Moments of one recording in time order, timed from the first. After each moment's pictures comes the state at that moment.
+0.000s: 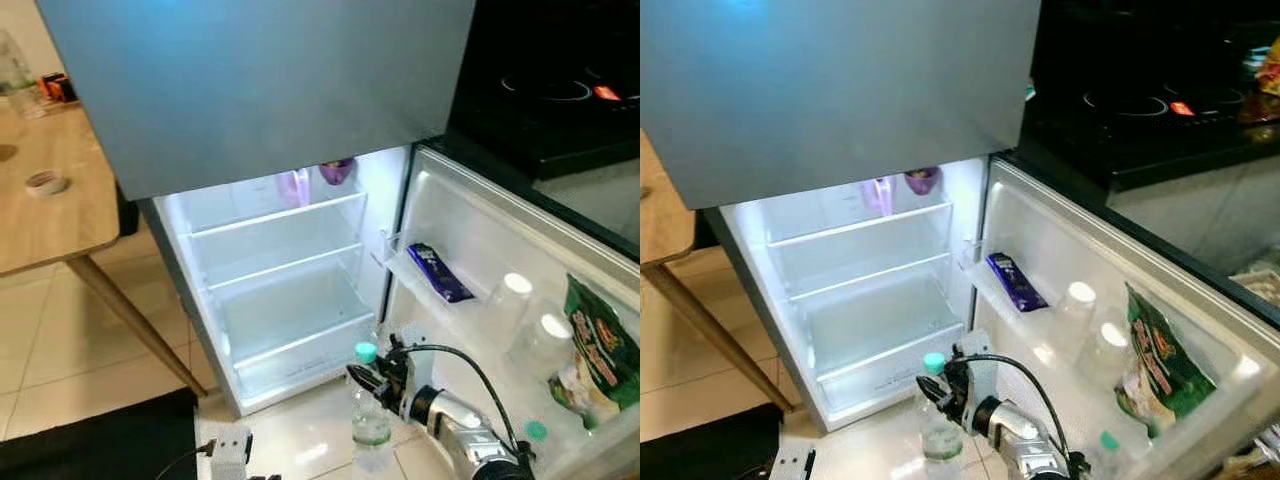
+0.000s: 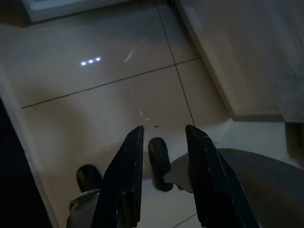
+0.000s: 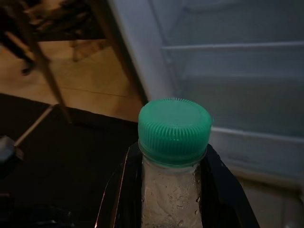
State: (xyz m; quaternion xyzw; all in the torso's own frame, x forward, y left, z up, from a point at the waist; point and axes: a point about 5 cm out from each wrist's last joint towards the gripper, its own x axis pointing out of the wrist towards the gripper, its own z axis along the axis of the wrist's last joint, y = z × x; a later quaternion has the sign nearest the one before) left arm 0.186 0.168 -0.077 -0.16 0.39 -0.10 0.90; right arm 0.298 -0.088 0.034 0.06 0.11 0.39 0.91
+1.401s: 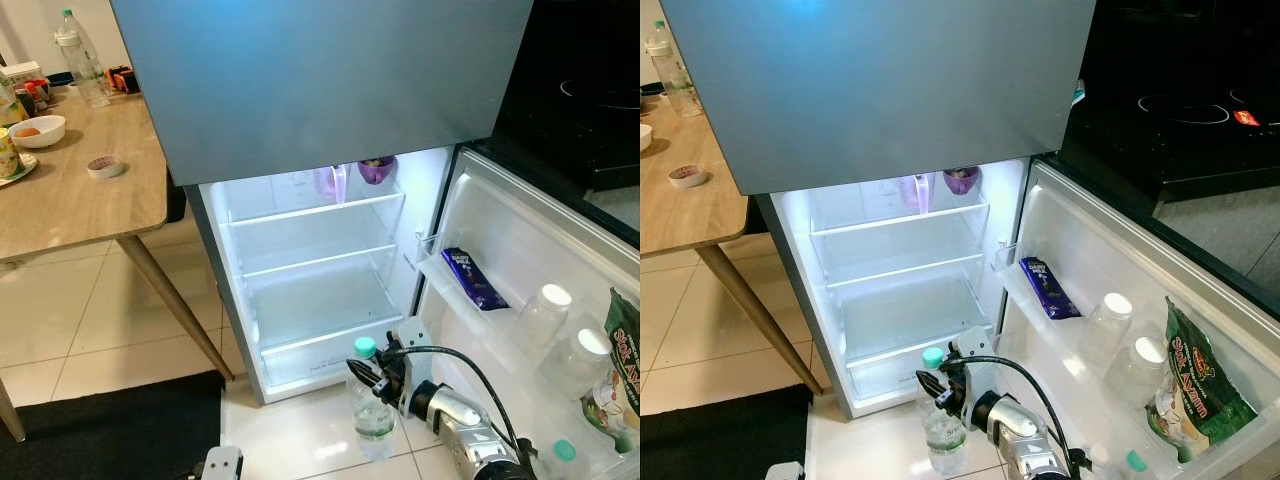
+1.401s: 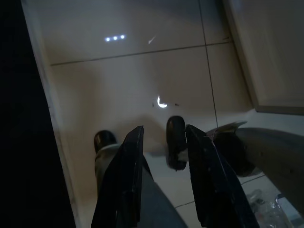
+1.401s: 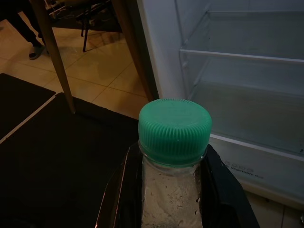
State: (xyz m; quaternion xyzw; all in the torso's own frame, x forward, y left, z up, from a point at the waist) left arm 0.155 0.178 -0.091 -0.15 0.44 -0.08 0.88; right arm 0.298 -0.093 0.037 0.02 0.10 0.37 0.92
